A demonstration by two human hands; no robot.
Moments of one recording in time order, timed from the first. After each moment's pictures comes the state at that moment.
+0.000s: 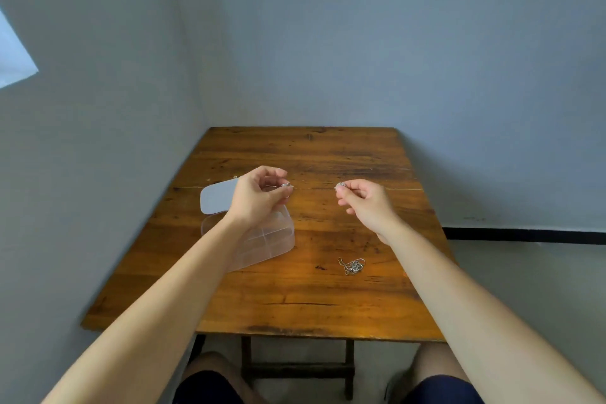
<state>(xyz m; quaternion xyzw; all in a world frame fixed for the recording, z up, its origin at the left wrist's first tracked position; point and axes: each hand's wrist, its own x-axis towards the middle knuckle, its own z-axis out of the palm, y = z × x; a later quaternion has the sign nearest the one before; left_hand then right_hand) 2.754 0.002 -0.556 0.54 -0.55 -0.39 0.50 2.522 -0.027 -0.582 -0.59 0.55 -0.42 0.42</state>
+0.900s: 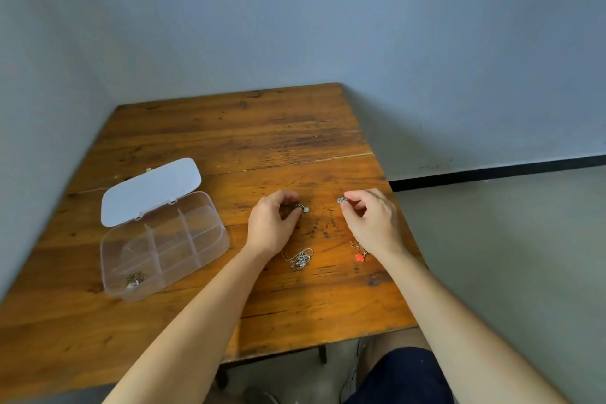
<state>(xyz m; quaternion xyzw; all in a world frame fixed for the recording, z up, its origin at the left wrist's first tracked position) 2.627 -0.041 -0.673 0.57 -0.71 -0.24 0.35 2.418 -0.012 -0.673 -0.62 0.68 -0.36 0.14</state>
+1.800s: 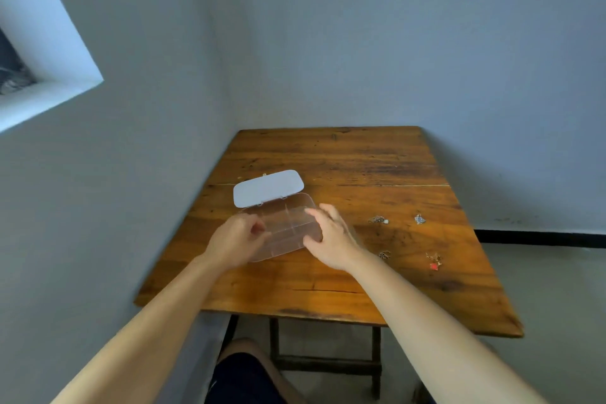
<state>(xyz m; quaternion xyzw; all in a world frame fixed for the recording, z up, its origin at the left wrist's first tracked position) 2.834 0.062 -0.604 0.69 -0.70 -0.11 0.18 2.614 0.029 -0.624 -0.78 0.53 -0.19 0.28</state>
